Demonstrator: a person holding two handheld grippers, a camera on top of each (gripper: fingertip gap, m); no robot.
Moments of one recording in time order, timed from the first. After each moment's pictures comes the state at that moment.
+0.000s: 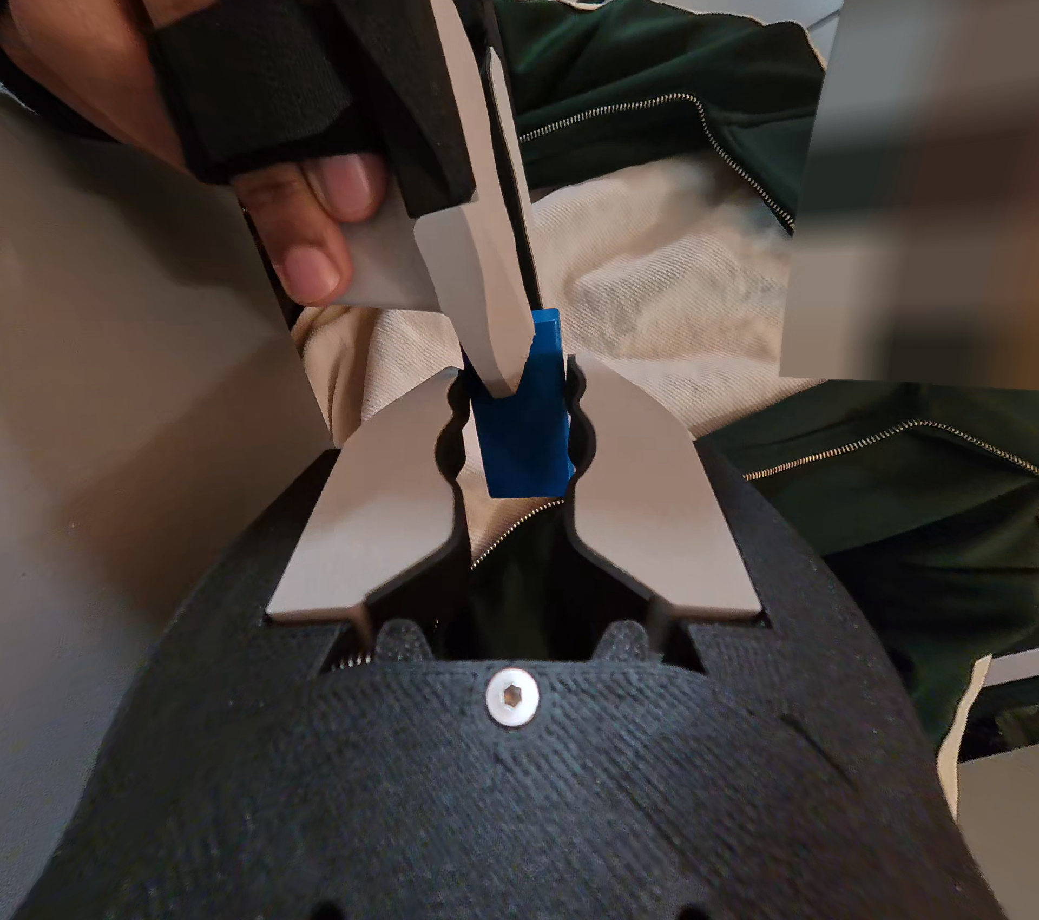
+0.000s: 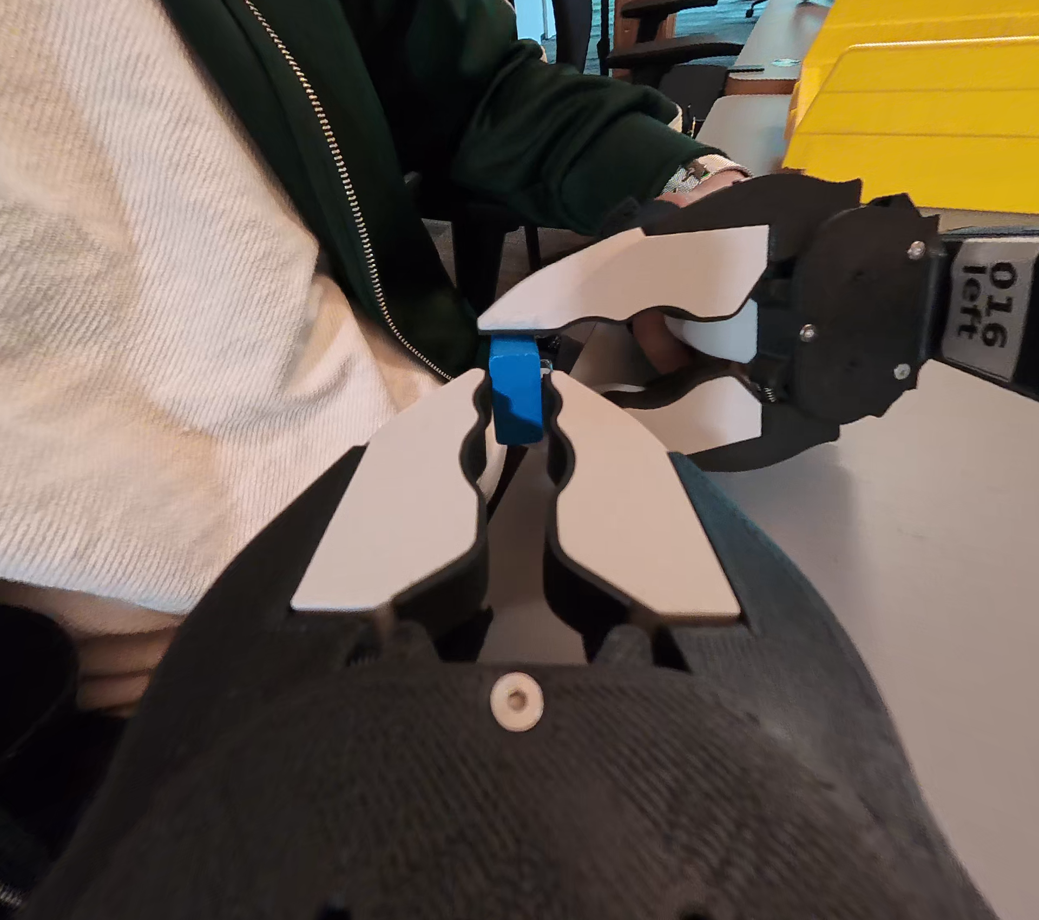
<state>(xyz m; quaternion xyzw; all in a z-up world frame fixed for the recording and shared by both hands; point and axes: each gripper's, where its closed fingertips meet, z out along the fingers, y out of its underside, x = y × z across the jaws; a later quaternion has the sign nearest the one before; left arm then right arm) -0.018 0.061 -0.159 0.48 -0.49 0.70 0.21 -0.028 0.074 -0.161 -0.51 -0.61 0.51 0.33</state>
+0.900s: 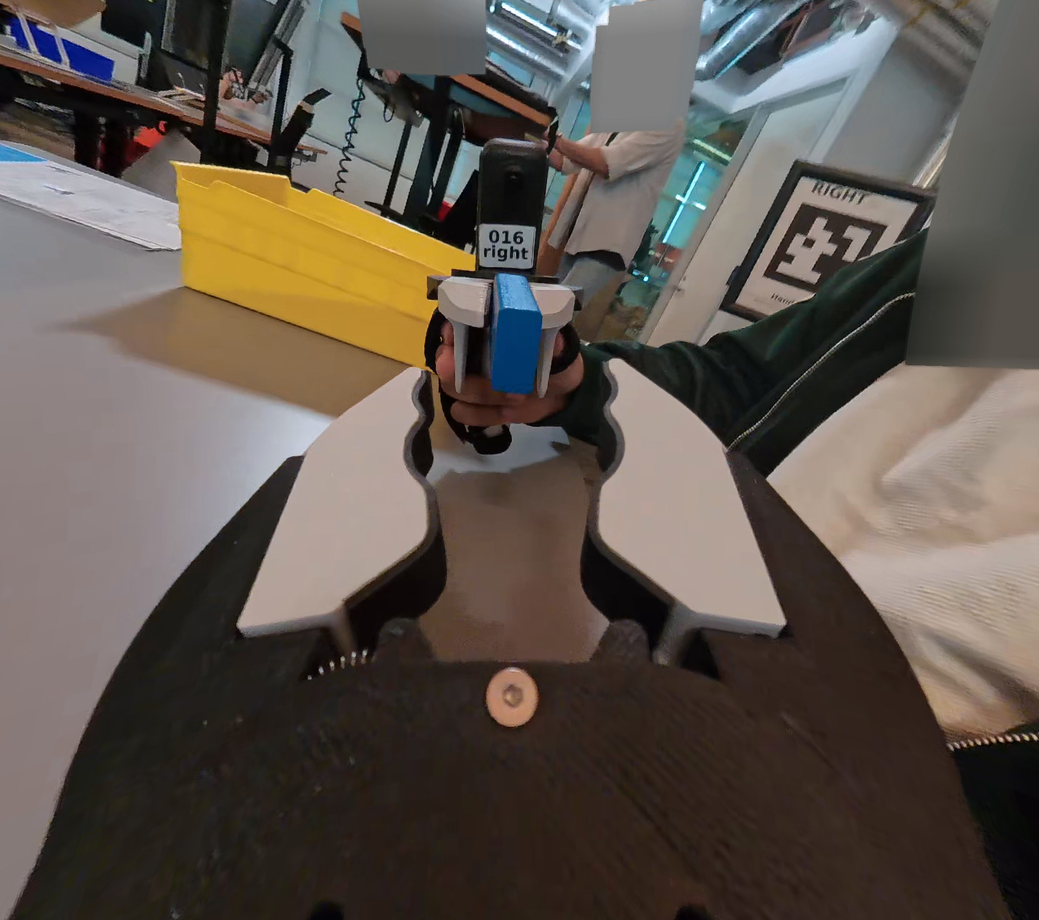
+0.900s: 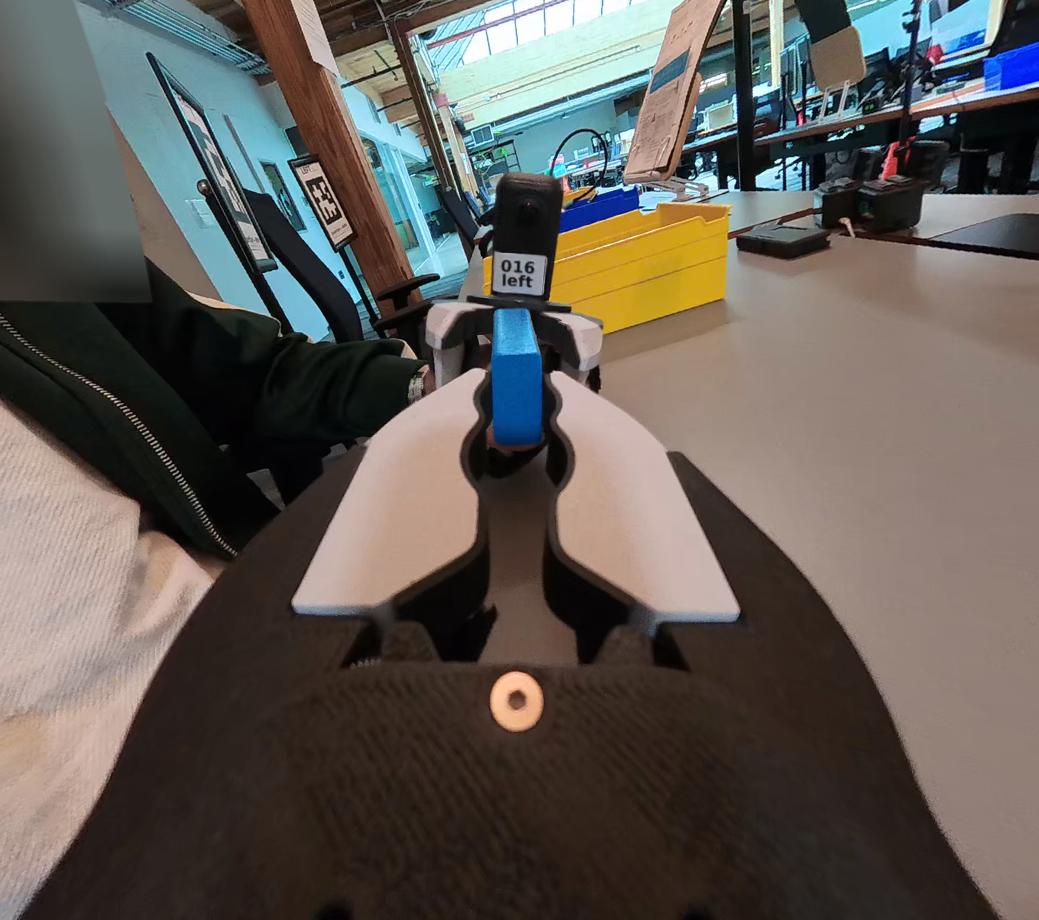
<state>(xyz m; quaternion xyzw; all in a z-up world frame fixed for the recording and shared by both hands) -0.004 0.182 -0.115 0.50 -0.41 0.68 -0.36 0.029 0.182 -0.107 -0.58 -0.33 0.54 0.52</state>
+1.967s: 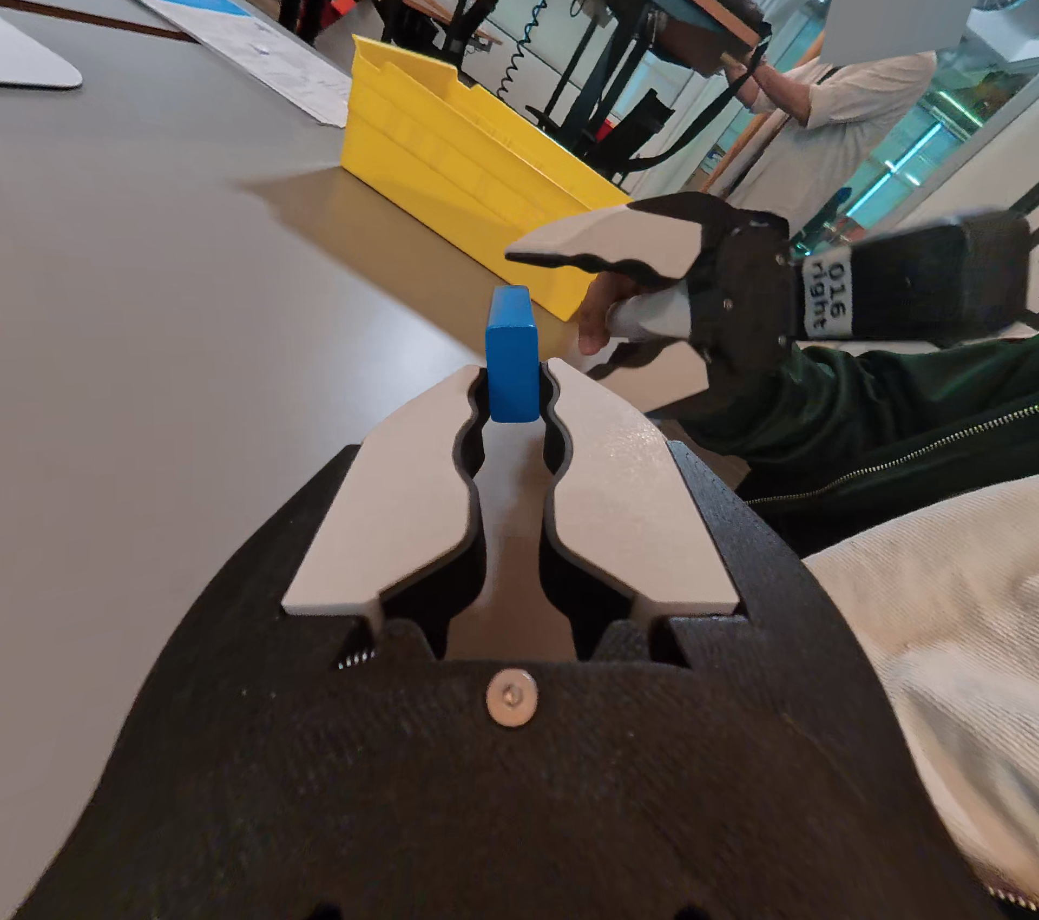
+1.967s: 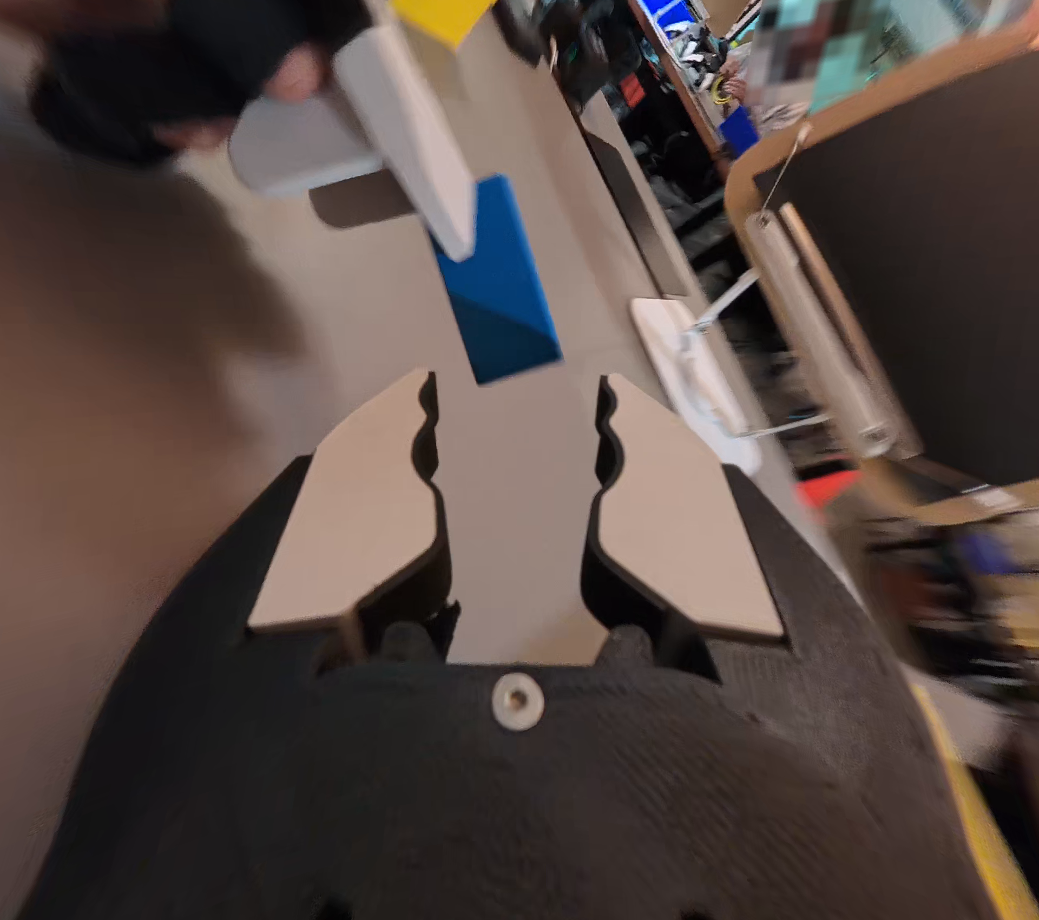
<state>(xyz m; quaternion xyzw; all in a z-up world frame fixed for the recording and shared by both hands) 0.000 0.206 -0.146 0.65 -0.36 0.57 -0.34 0.032 0.218 -0.151 -0.64 -0.51 -0.07 0.58</state>
